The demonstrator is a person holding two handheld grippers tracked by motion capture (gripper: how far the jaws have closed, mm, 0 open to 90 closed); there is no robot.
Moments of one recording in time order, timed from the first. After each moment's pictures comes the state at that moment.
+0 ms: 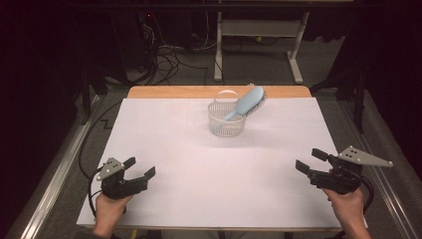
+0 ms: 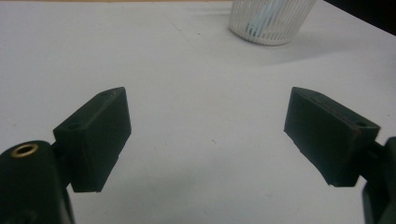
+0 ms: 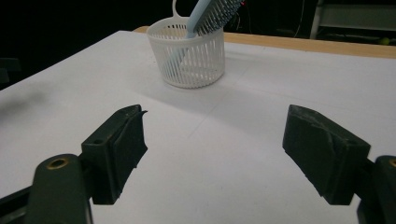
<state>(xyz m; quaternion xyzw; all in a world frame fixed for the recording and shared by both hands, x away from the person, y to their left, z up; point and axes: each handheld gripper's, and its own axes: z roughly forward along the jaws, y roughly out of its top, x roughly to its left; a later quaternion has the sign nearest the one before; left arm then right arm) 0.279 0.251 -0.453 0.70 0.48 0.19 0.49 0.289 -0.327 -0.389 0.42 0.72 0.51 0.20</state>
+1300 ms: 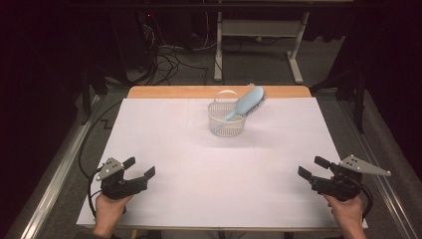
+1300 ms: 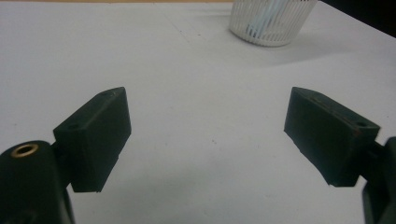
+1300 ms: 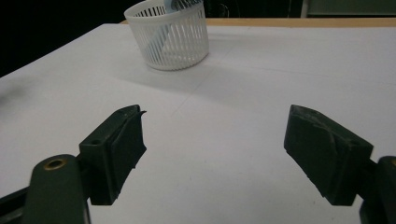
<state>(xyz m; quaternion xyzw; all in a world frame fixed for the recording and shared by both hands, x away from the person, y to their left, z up) 0.278 0.251 -0.453 0.70 0.48 0.19 0.49 0.286 -0.341 -0.421 0.45 0.71 0.50 0.20</state>
